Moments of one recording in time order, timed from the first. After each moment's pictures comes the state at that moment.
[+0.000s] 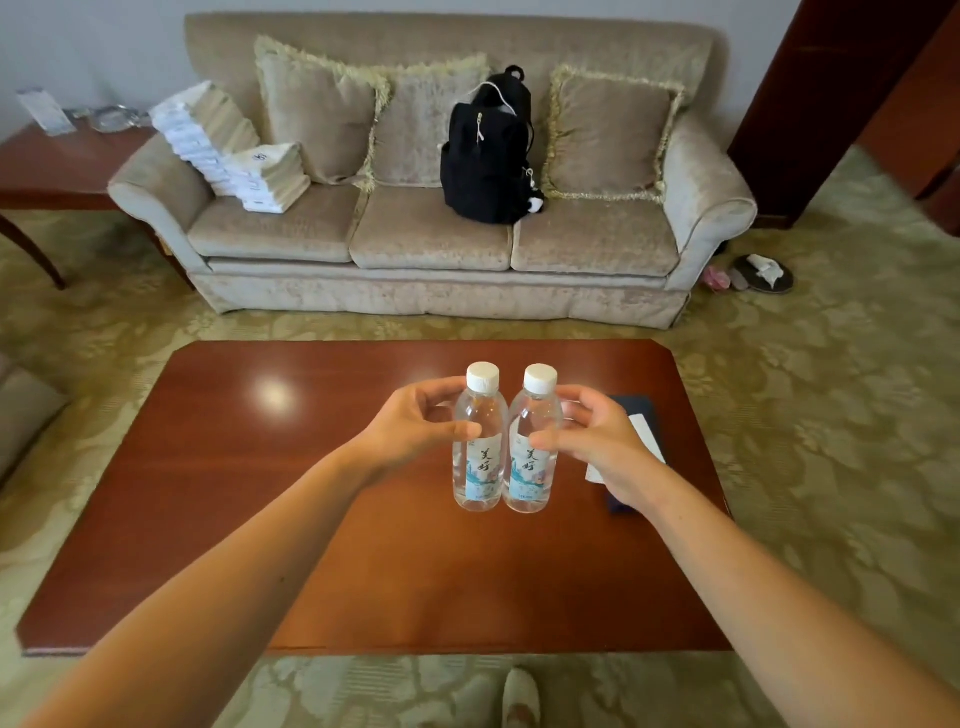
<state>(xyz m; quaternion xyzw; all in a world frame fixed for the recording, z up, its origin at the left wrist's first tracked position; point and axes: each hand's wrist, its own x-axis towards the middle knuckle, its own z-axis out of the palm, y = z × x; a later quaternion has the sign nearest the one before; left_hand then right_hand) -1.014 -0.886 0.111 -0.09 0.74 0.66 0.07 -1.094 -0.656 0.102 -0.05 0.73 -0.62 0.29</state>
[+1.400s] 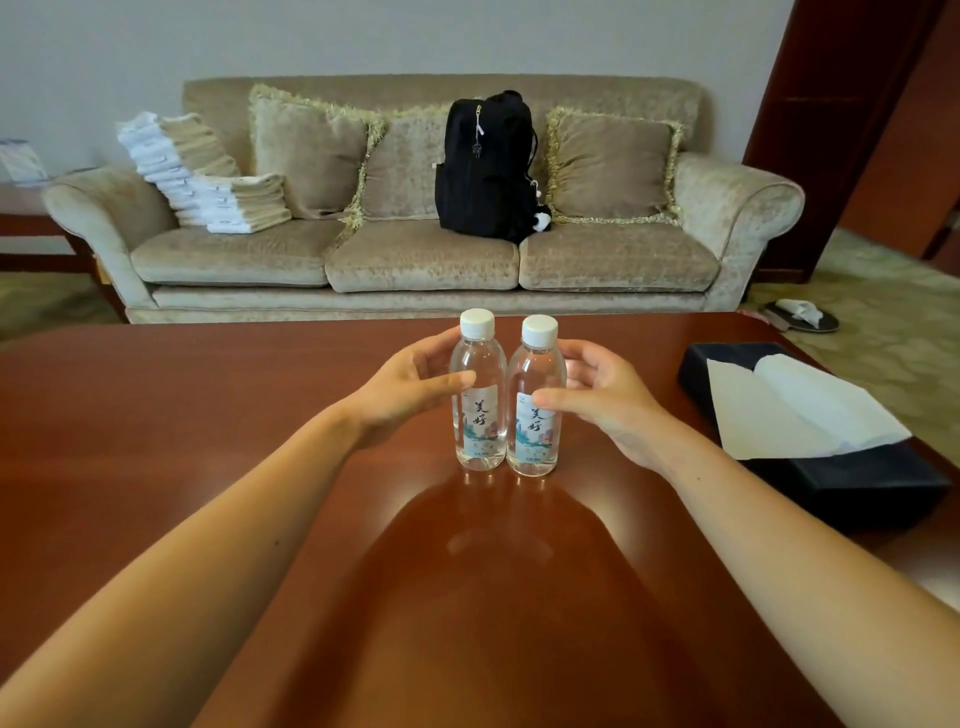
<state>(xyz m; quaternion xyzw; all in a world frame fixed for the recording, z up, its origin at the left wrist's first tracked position) -1.128 -0.966 -0.265 0.09 0.76 0.64 -0.01 -1.210 -0.730 -0.280 -0.22 0.73 -0.63 0.14</state>
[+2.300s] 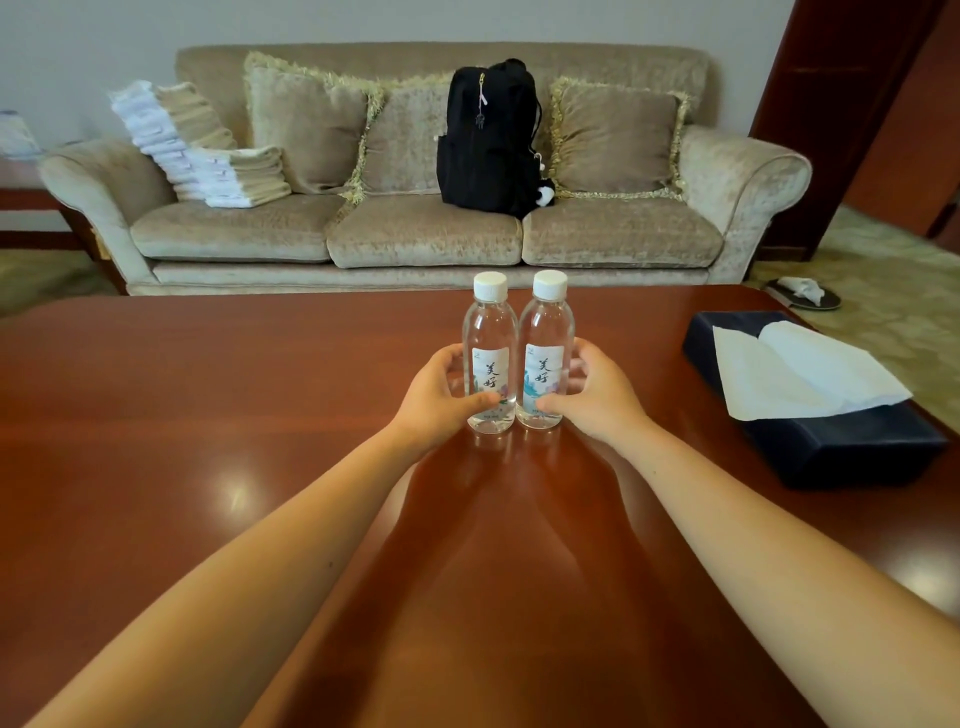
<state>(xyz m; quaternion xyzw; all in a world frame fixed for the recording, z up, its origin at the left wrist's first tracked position) -1.116 -0.935 -0.315 -0.08 0.82 0.55 -0.14 -1.194 -0.748 -0.315 -0.19 0.84 -0.51 0.04</state>
